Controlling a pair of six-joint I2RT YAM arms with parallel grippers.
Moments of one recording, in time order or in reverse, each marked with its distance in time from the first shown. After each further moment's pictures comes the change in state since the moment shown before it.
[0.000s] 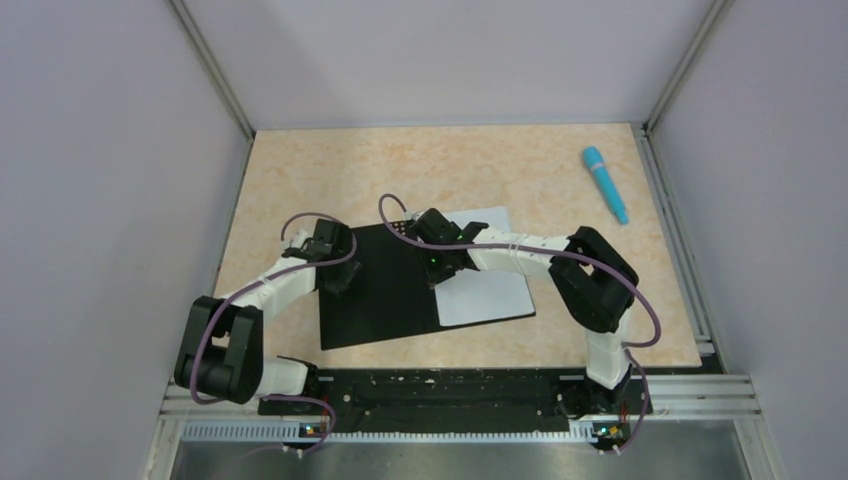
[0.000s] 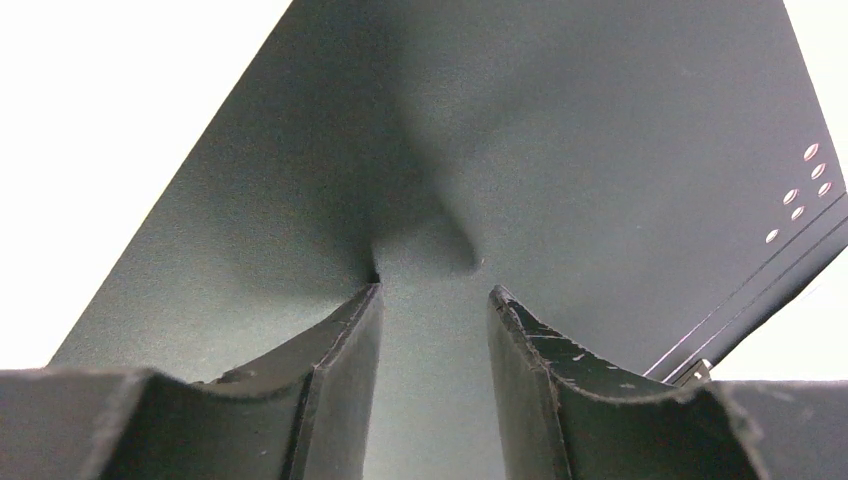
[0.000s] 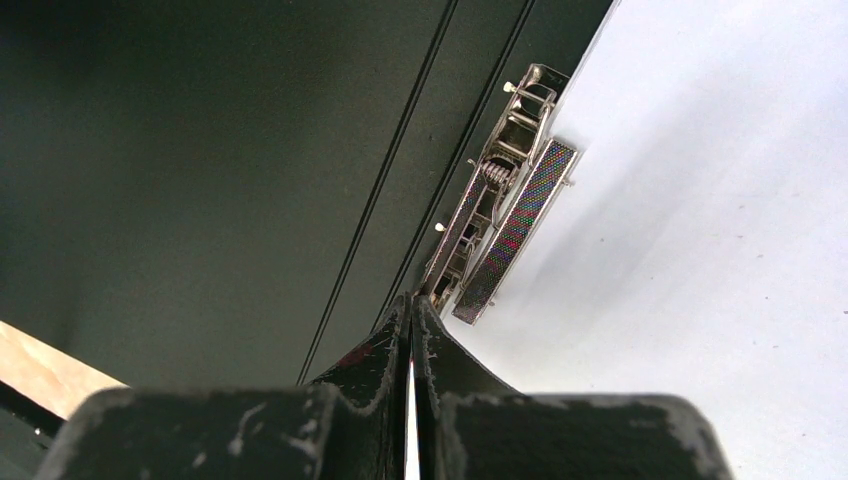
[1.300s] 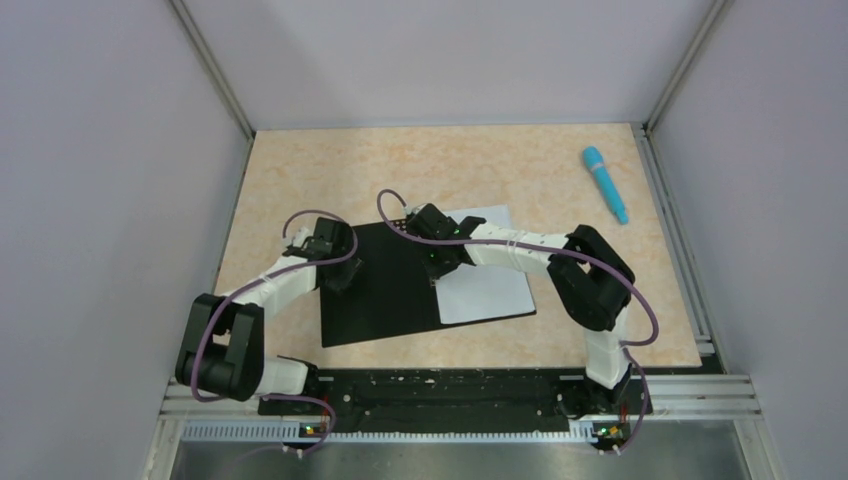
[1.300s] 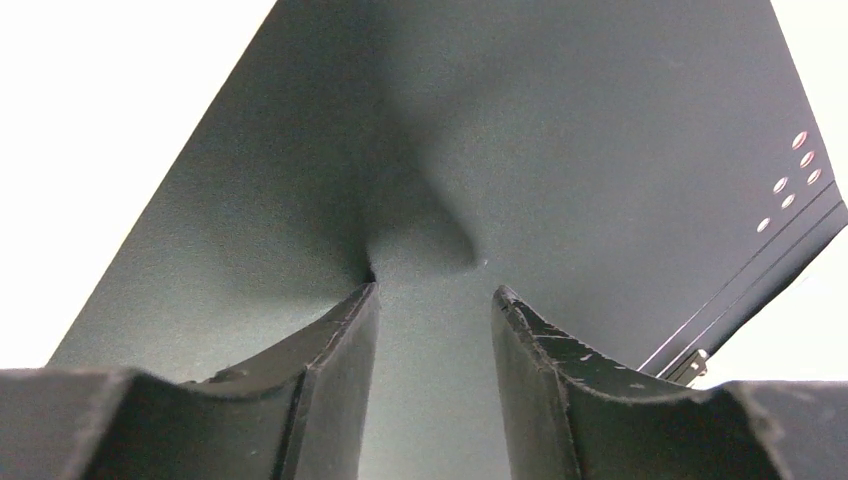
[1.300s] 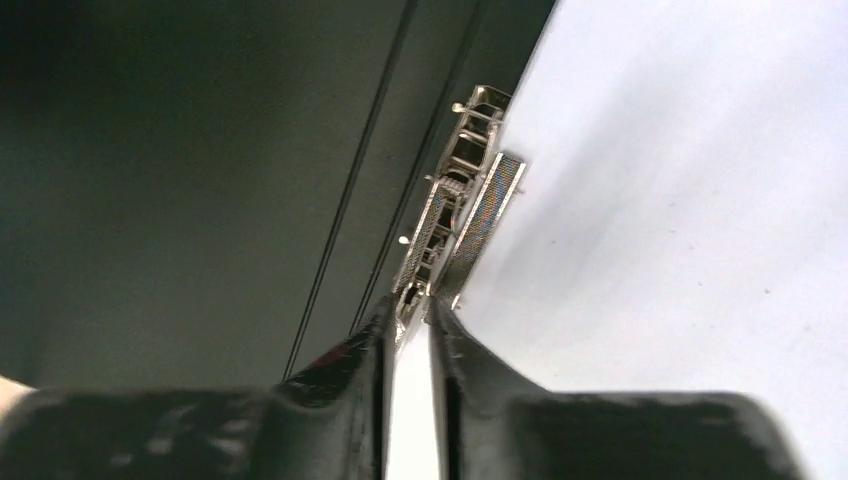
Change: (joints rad) left arm 0.002 0.005 0.002 0.035 0.008 0.014; right arm -0.004 0.019 0.072 -0.073 0.082 -0.005
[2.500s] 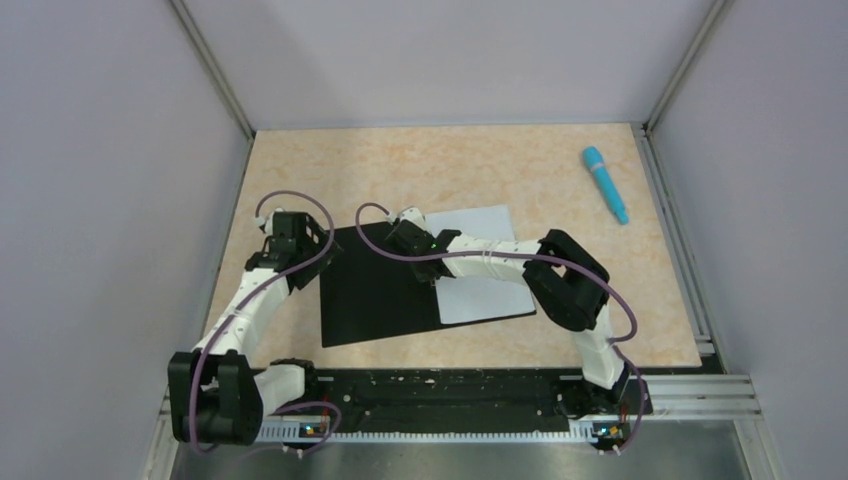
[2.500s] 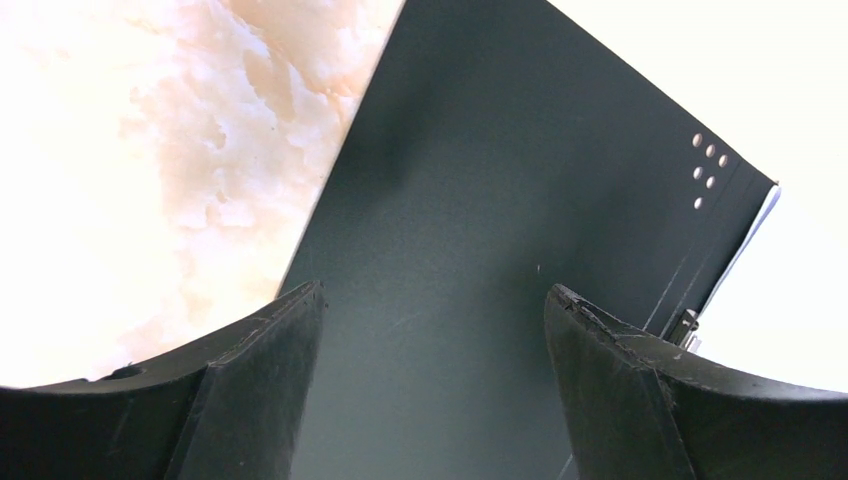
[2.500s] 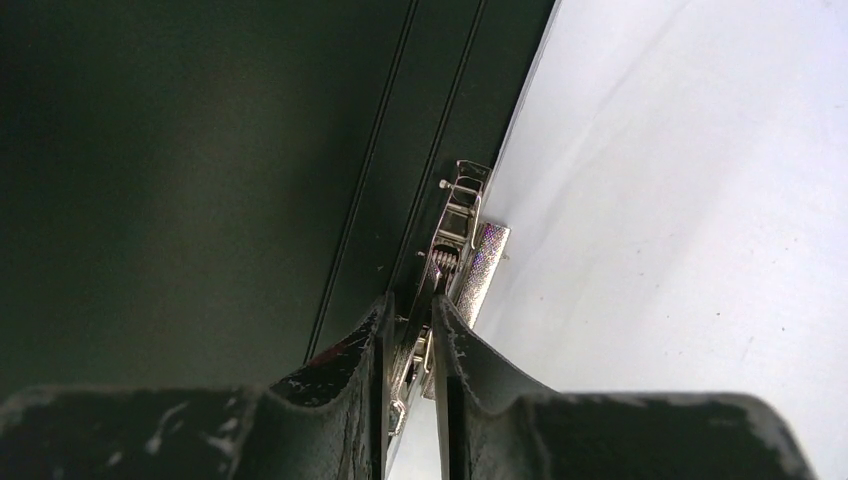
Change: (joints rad) left arm 0.199 -0.227 0.051 -0.085 0.081 0.405; right arm 0.100 0.108 0.077 0.026 0.302 0.008
